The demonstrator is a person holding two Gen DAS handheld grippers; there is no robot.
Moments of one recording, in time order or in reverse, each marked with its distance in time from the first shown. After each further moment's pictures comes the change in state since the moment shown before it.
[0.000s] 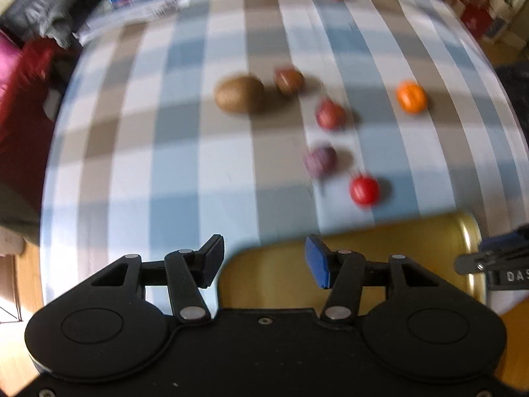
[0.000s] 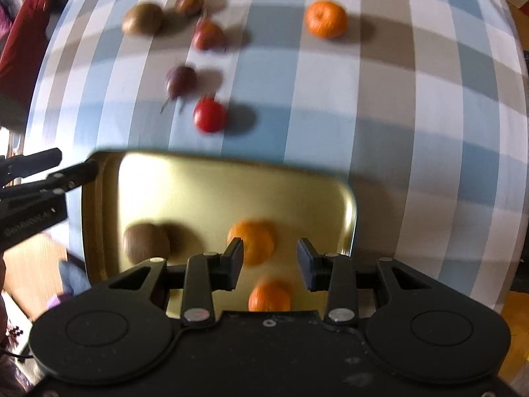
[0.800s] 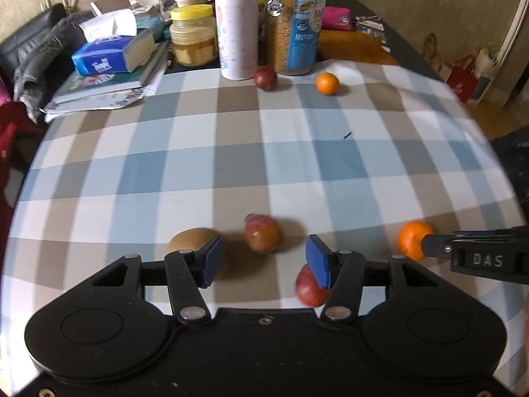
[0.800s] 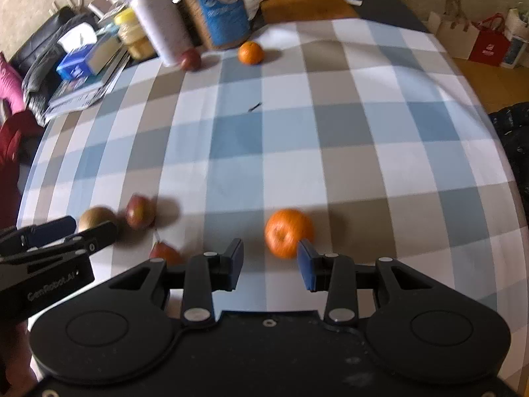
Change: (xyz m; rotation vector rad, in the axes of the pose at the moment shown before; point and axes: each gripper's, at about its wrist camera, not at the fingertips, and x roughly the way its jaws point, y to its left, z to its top) left arm 0.051 -0.016 0.095 -0.020 -0.259 -0.096; right arm -0.002 -0.026 0.112 0.170 -0.481 -0.048
